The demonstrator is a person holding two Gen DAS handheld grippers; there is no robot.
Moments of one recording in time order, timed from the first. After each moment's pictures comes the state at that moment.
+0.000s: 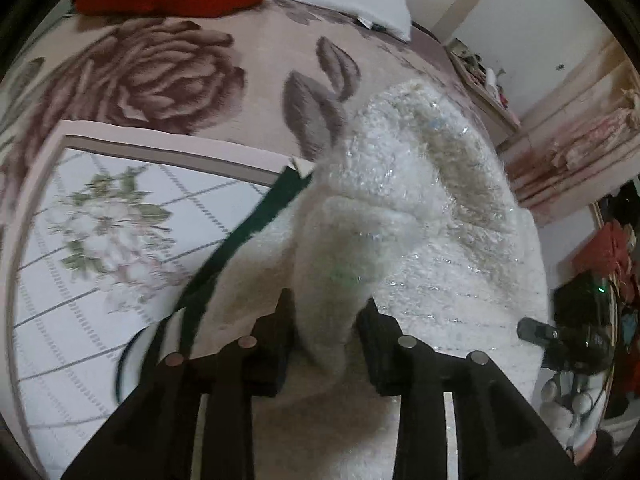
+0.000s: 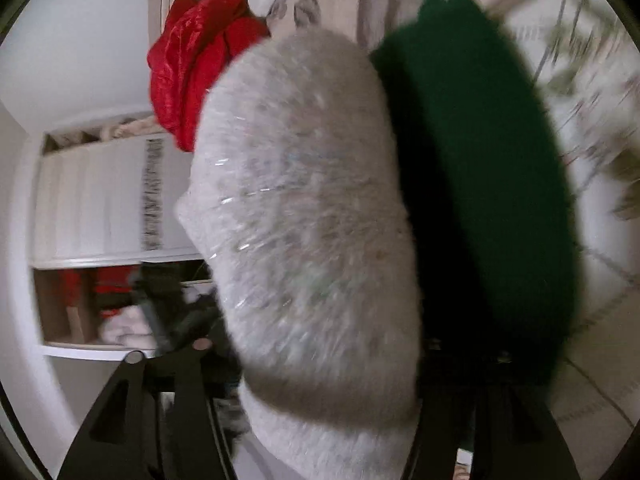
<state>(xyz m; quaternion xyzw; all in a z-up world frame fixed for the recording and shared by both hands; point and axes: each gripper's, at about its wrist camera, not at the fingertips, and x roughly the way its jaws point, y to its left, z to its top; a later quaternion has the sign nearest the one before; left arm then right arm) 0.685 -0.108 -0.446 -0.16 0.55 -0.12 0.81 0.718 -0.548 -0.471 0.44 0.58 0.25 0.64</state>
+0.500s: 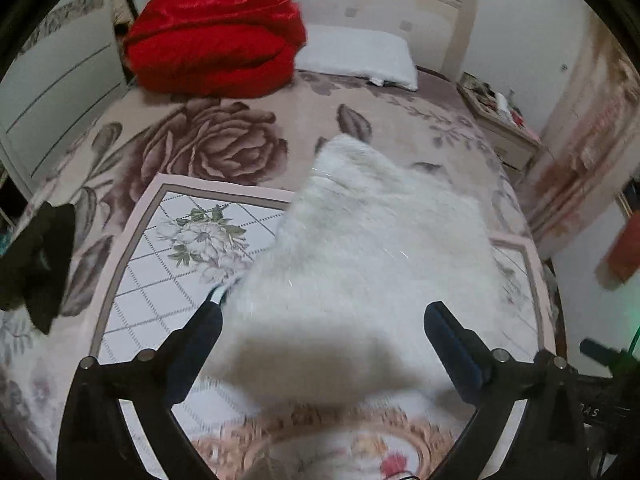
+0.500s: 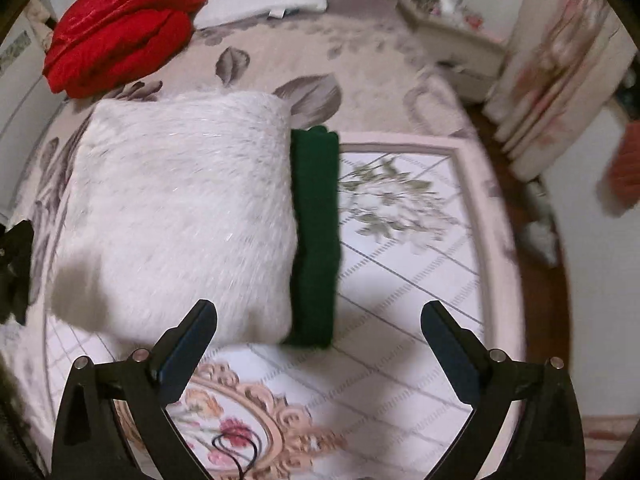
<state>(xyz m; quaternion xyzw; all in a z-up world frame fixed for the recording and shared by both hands) 0.564 -0.144 -0.336 -0.07 0.47 -0.03 0.88 0.578 -0.482 -0.310 0.01 0.57 -0.06 0.82</state>
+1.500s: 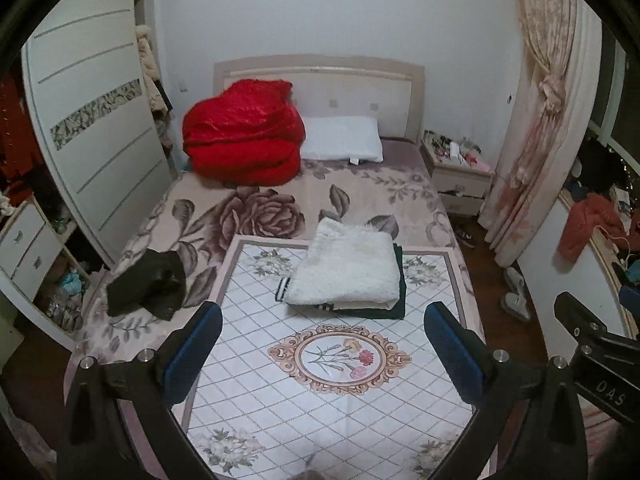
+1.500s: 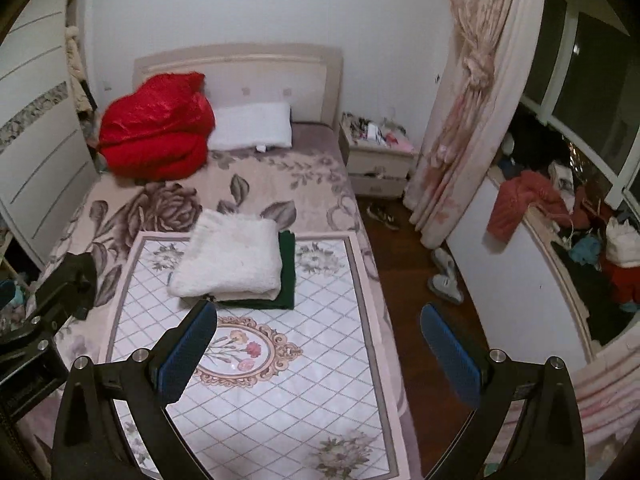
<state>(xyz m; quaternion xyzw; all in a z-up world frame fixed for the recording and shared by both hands) 0.251 -0.144 -0.009 -0.01 0.38 -0.01 0.93 0.203 -0.408 0.133 -0.03 0.41 -0.13 0.90</state>
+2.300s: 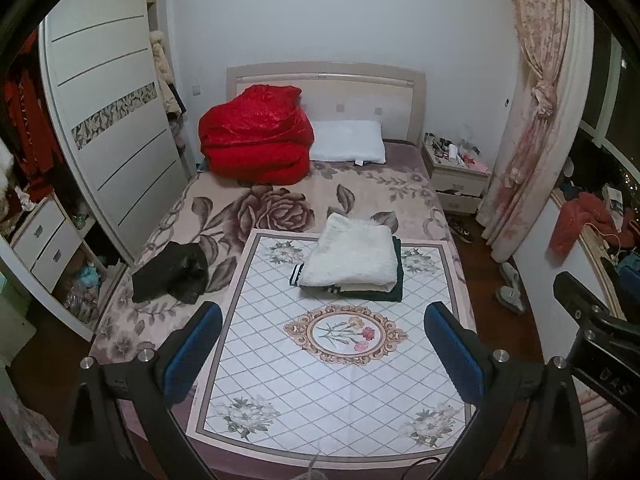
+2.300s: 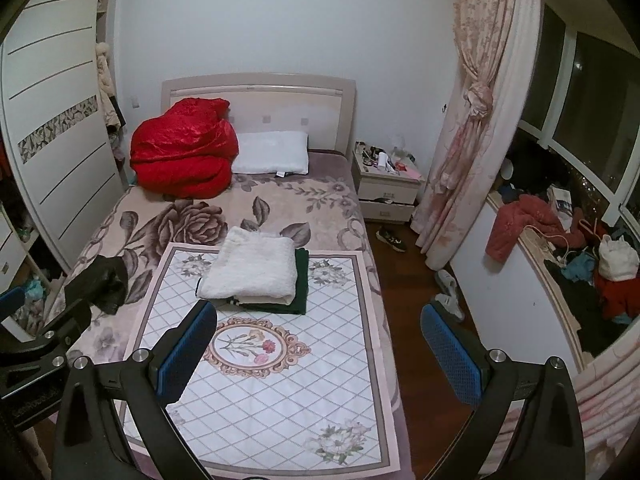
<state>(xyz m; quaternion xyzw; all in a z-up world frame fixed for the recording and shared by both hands) 0.170 -0.133 0.040 -0.01 0.38 -0.01 0.93 0.092 -0.381 0.234 -0.04 0.38 -0.10 0.92</state>
